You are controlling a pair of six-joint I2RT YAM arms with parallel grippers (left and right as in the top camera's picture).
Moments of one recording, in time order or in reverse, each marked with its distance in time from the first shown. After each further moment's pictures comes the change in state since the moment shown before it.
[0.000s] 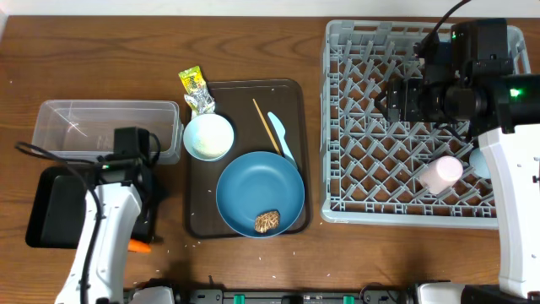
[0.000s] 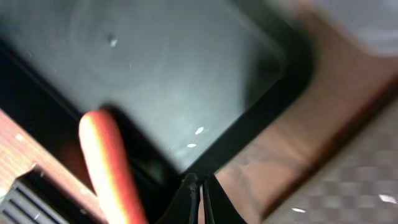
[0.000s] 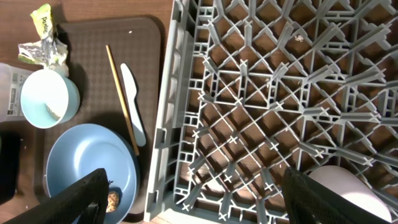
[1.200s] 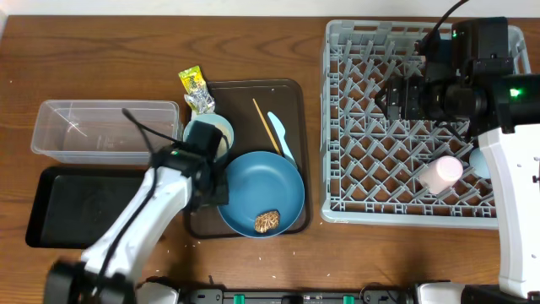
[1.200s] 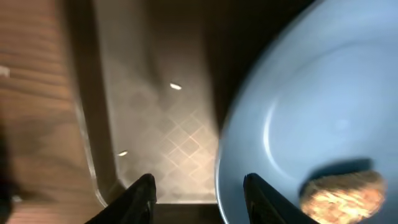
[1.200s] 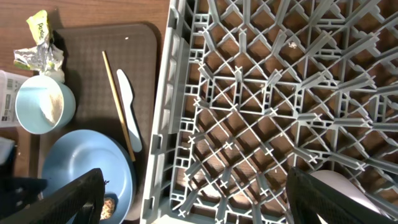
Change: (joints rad) left arm -0.412 0.123 0.034 0.062 0.315 0.126; right arm 0.000 0.000 0.000 0.020 0.019 0.000
